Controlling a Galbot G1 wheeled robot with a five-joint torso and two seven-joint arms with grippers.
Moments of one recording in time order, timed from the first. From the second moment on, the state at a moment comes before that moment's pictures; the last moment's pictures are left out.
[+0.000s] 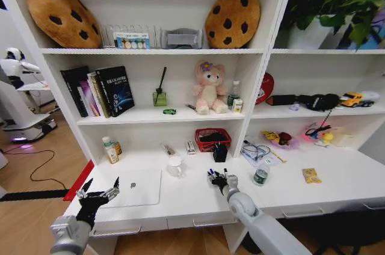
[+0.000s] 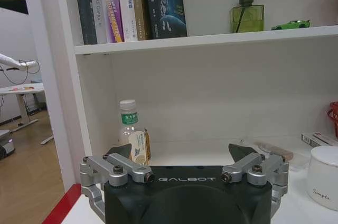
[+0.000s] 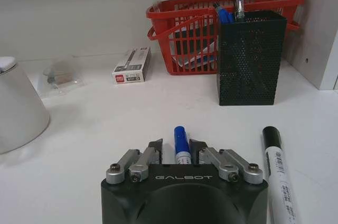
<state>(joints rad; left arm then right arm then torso) 1.86 -1.14 -0.81 -2.36 -0.46 0.21 -0.22 -1.01 1.03 0.01 1.65 0.76 -0.30 0.30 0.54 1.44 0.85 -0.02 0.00</state>
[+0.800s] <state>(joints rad) 1.86 -1.14 -0.81 -2.36 -0.46 0.20 -0.22 -0.99 1.03 0.02 1.63 0.75 -0.30 0.28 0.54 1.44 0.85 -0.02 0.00</state>
